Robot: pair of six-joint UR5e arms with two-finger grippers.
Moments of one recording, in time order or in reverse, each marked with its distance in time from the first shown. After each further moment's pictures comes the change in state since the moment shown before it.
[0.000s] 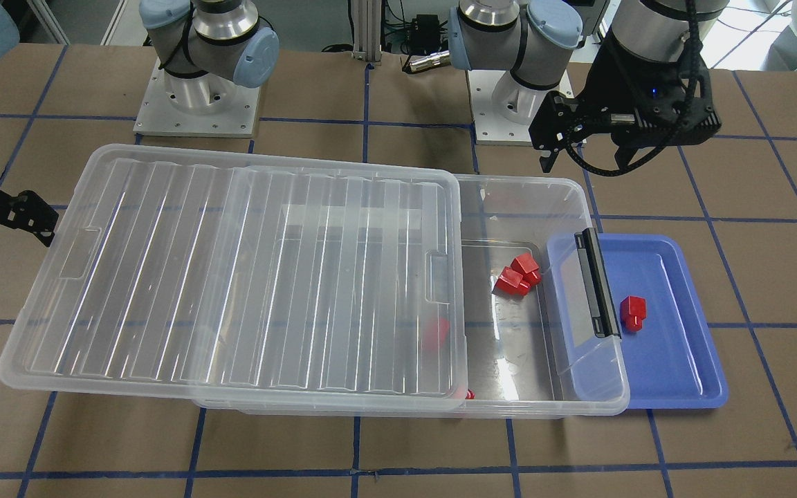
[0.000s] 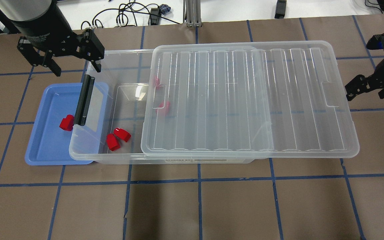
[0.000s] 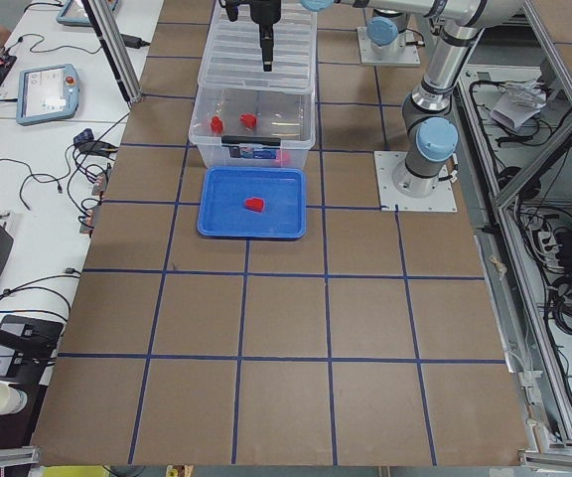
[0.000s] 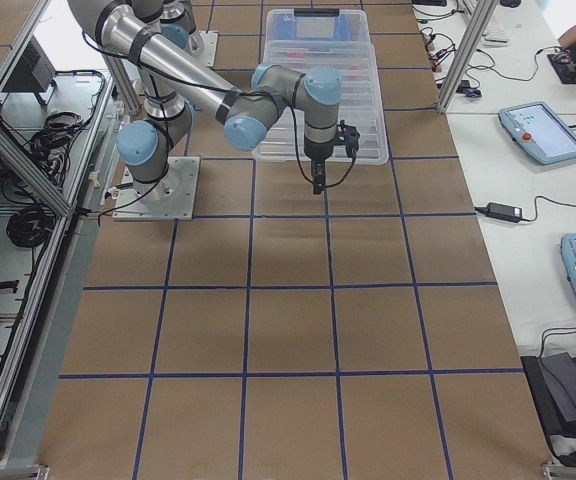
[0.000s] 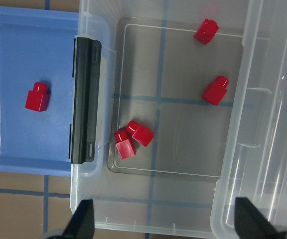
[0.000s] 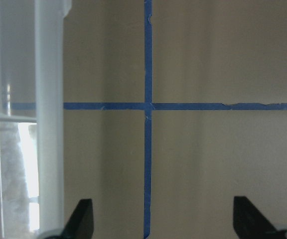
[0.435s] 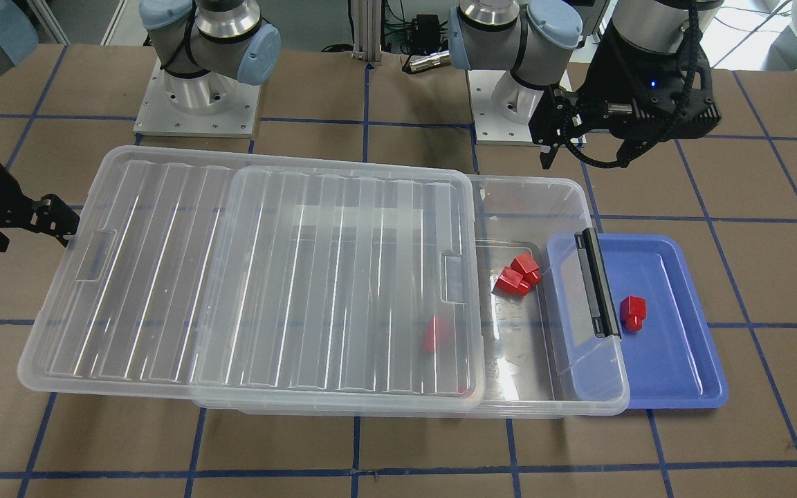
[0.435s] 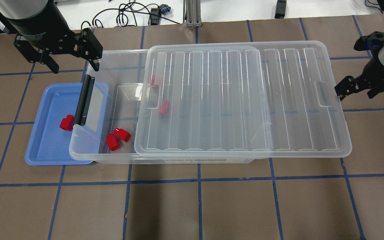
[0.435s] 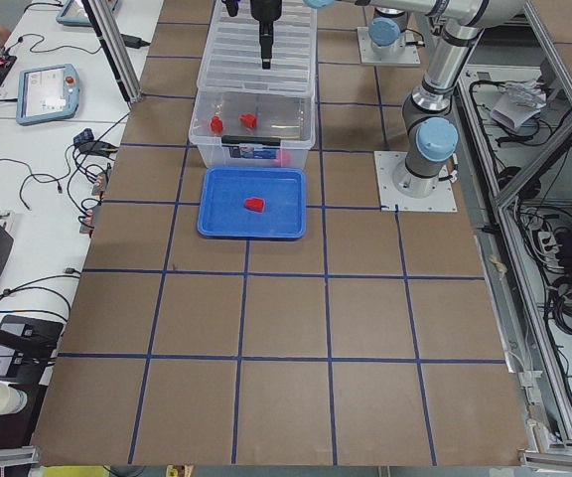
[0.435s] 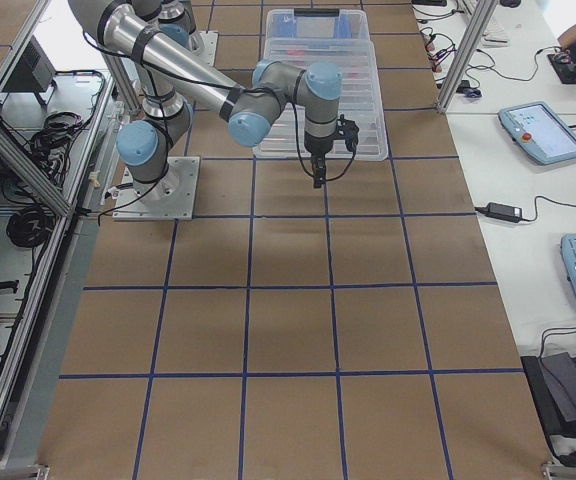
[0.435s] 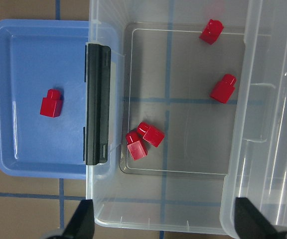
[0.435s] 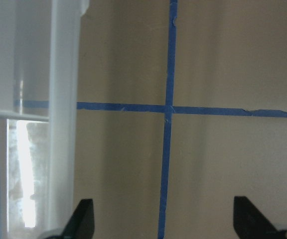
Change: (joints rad) left arm -0.004 0.009 0.003 0.011 -0.007 0.027; right arm 0.062 0.008 0.003 -0.002 0.004 0.008
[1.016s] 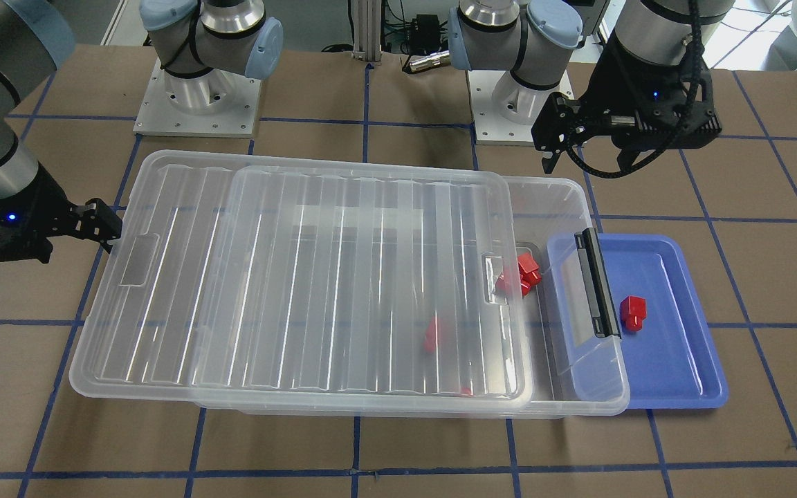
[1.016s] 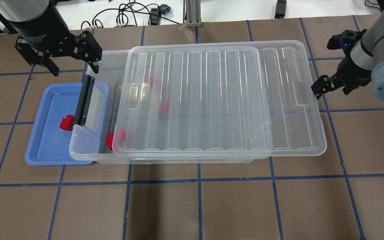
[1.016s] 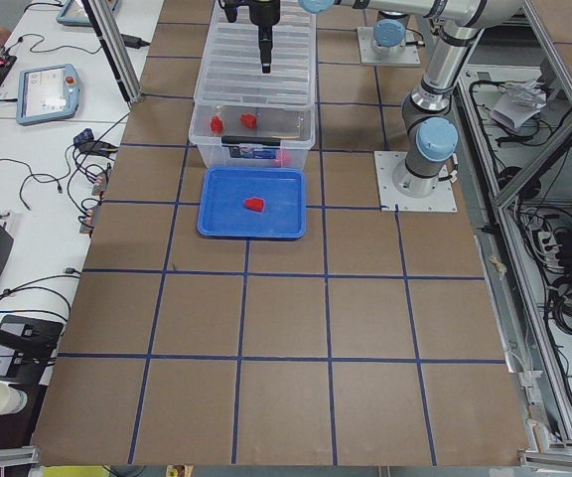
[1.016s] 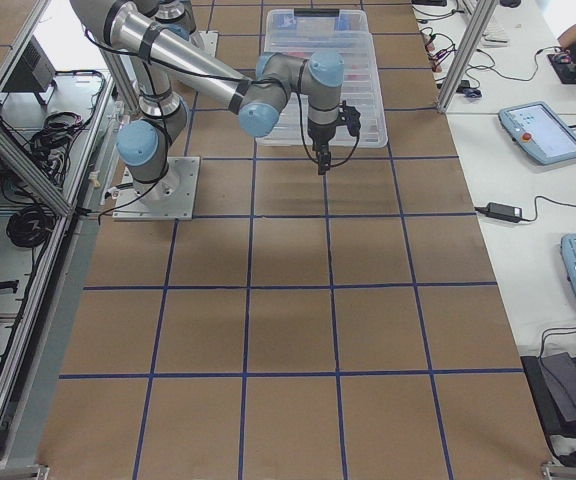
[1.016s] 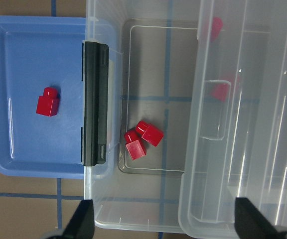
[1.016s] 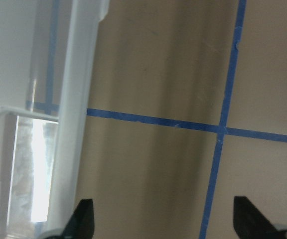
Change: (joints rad) left arm 0.011 -0.011 -0.006 -0.009 0.002 -0.004; right arm 0.115 0.004 -0.002 -0.009 0.035 0.037
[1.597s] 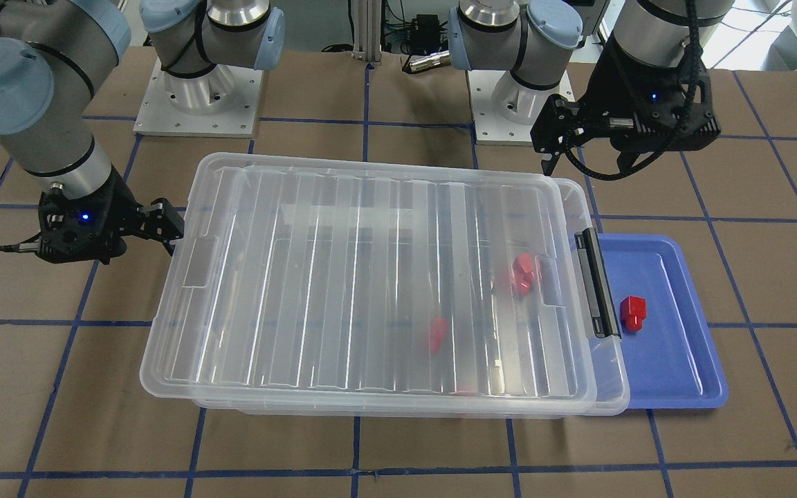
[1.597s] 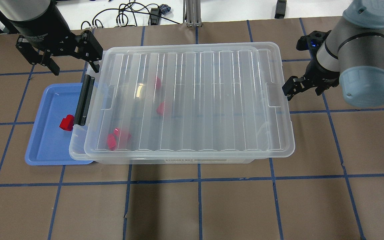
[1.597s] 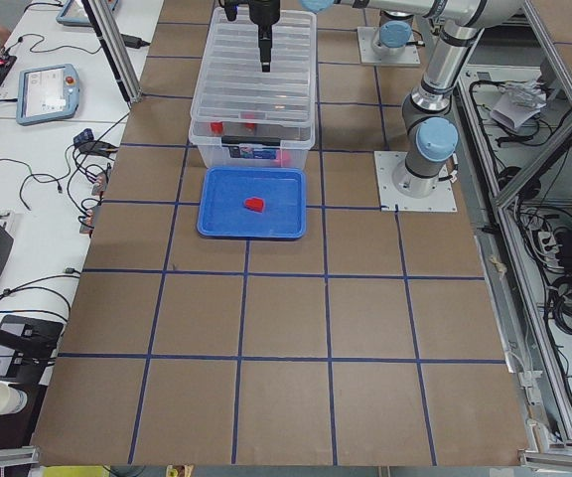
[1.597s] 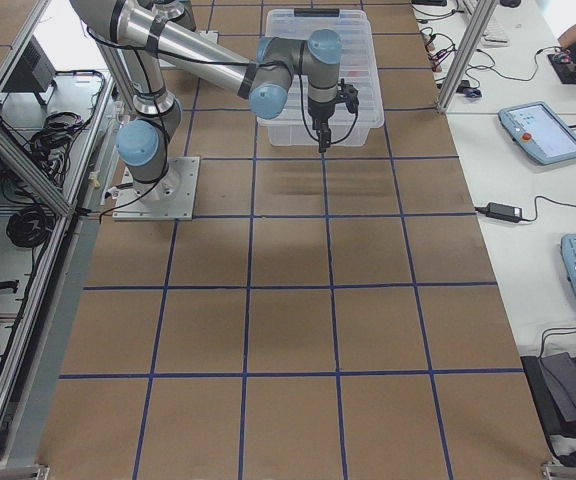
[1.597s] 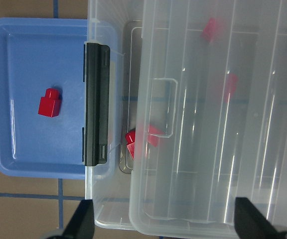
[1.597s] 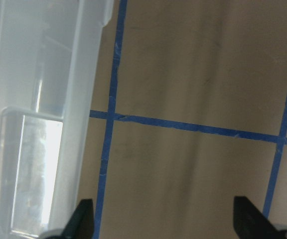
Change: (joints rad) left arm -0.004 -0.005 0.000 0.007 0.001 -0.001; right arm 0.148 0.000 0.000 -0.011 0.008 0.149
